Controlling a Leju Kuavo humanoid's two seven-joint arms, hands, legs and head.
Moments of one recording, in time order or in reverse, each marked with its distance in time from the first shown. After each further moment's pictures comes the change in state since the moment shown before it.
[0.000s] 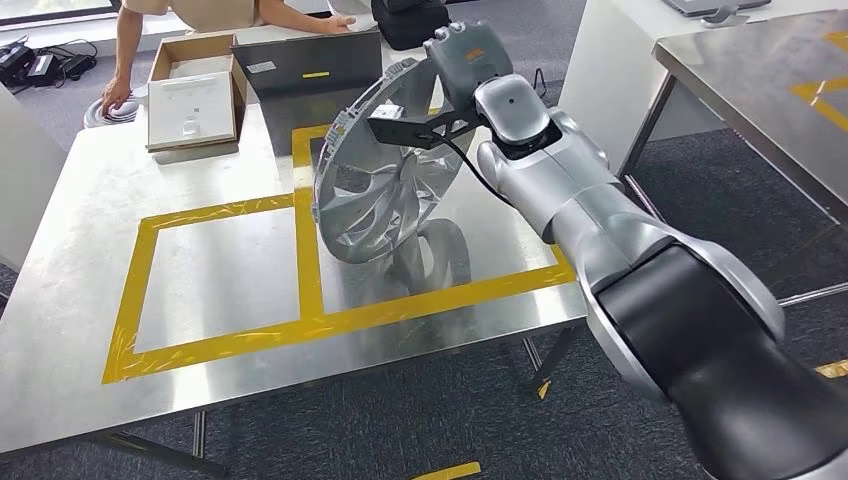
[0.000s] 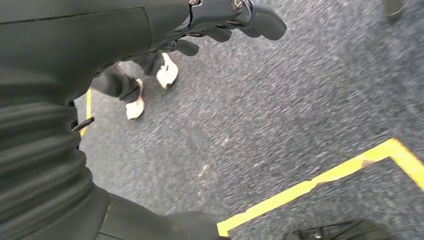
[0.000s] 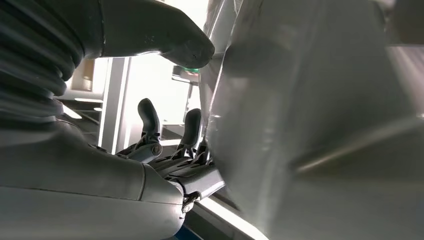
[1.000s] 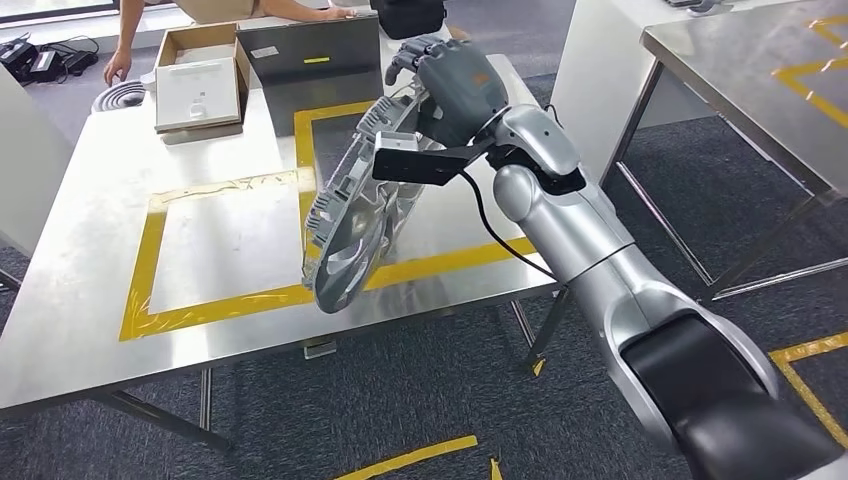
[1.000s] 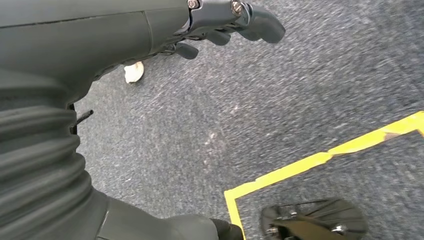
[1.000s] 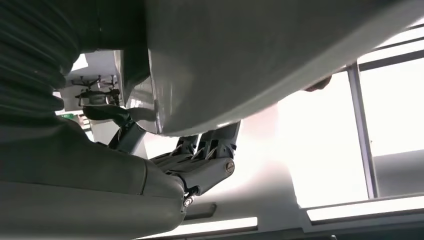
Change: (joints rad) left arm -0.014 0.011 0.079 -0.004 0.092 -0.082 -0.077; right arm 0.283 -0.109 -0.153 -0.591 -0.335 0.076 -0.363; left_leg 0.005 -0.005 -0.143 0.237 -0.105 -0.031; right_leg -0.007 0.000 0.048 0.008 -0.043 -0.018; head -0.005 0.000
